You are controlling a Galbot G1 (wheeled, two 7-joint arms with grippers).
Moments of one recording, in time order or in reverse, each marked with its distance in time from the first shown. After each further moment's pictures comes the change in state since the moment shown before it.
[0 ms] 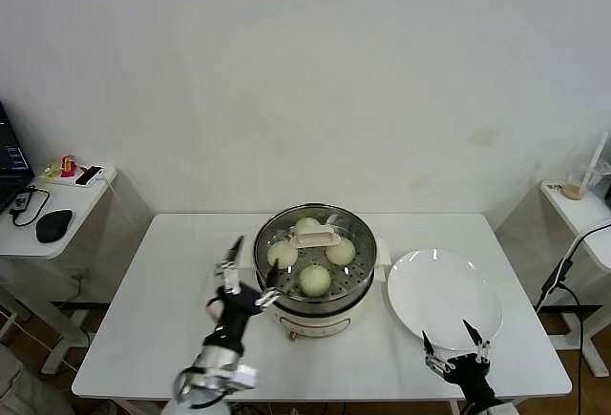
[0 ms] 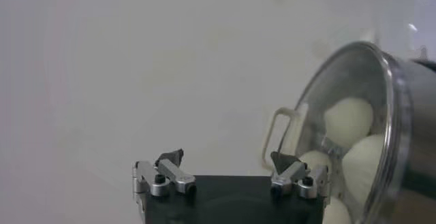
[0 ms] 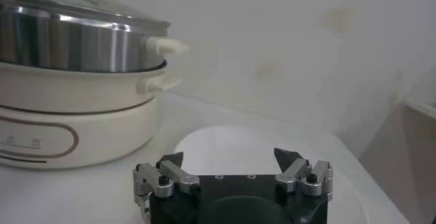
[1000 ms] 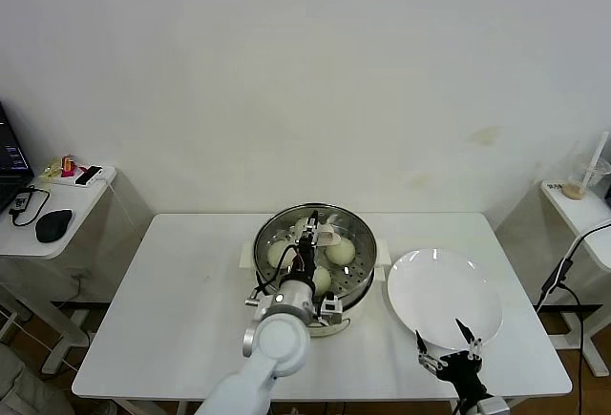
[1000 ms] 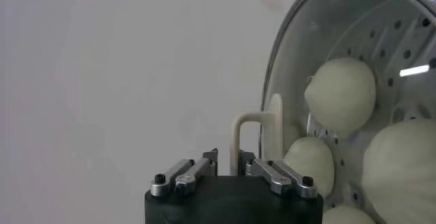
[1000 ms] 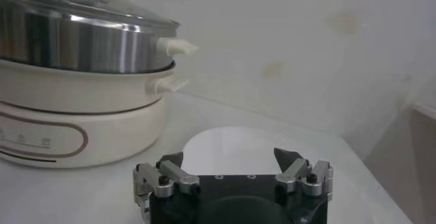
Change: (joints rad) left arm -0.508 -0.116 0.346 0.307 0.807 0.380 0.462; right arm 0.047 0.060 0.008 -0.010 -0.072 -0.050 -0.049
